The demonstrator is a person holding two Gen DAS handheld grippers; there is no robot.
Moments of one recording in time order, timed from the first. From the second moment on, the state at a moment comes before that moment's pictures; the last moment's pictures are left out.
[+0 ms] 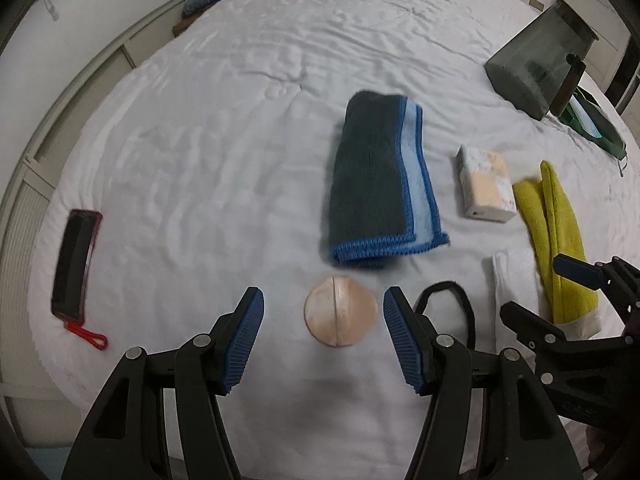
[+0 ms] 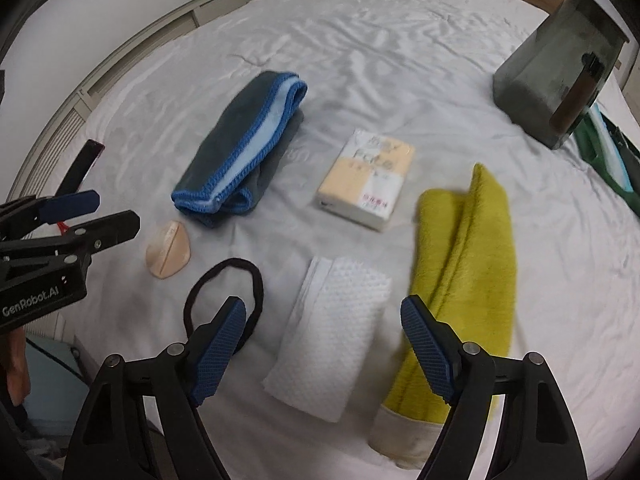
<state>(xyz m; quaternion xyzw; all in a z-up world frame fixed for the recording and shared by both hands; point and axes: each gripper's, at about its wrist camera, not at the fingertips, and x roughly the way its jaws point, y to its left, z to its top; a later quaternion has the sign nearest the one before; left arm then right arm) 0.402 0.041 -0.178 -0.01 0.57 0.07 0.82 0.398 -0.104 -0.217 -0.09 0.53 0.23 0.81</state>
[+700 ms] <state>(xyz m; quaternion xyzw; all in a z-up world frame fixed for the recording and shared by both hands) 0.408 0.035 -0.235 0.00 0.60 0.04 0.80 0.404 -0.099 -0.266 -0.09 0.54 0.21 0.81</state>
